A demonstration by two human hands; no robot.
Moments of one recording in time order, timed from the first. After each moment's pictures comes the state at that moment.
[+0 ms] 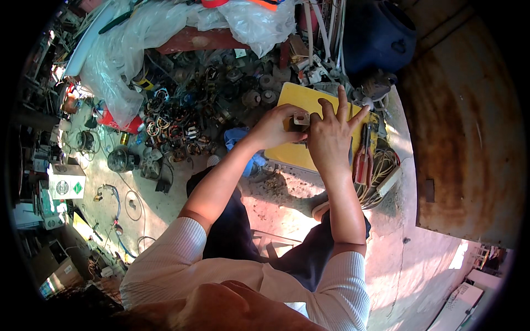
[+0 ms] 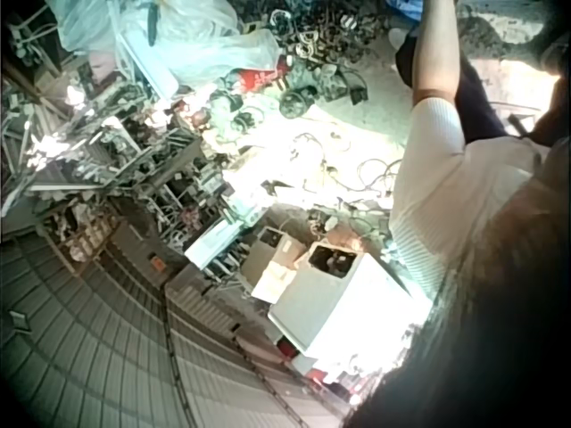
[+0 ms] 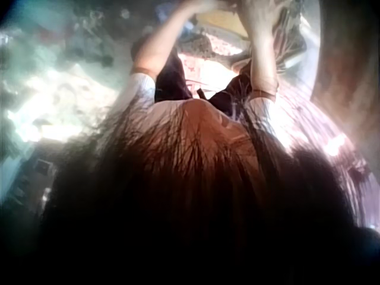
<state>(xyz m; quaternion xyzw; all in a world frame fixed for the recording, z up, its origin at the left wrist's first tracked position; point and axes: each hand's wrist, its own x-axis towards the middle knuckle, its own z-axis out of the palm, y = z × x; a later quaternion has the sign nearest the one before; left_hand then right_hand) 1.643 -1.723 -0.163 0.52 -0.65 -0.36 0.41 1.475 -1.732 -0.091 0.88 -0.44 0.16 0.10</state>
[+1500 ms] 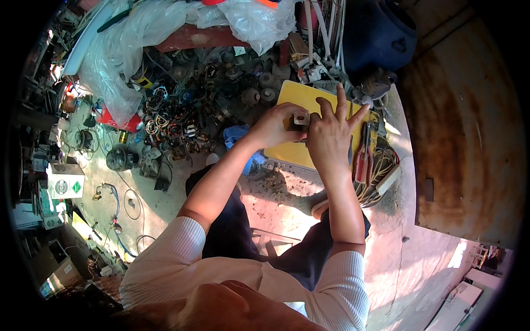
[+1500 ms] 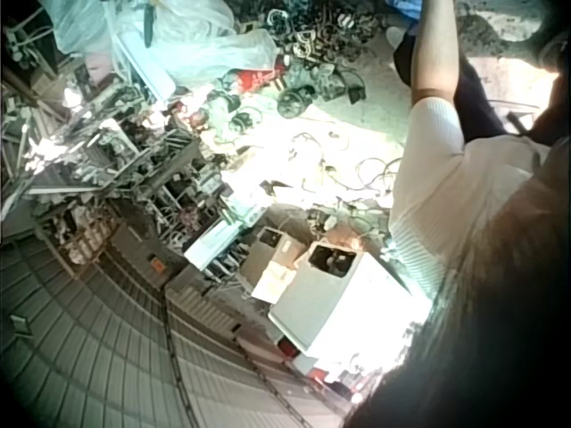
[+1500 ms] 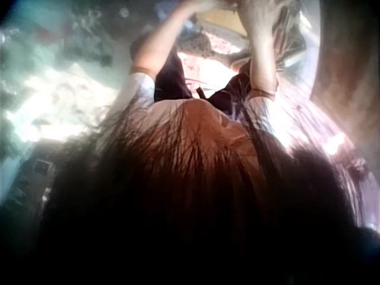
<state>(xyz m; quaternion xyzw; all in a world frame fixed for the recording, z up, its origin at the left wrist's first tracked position) 1.642 -1.722 -0.158 0.53 -0.66 -0.35 0.40 1.478 -1.729 -0.087 0.87 -0.46 0.12 0.10</state>
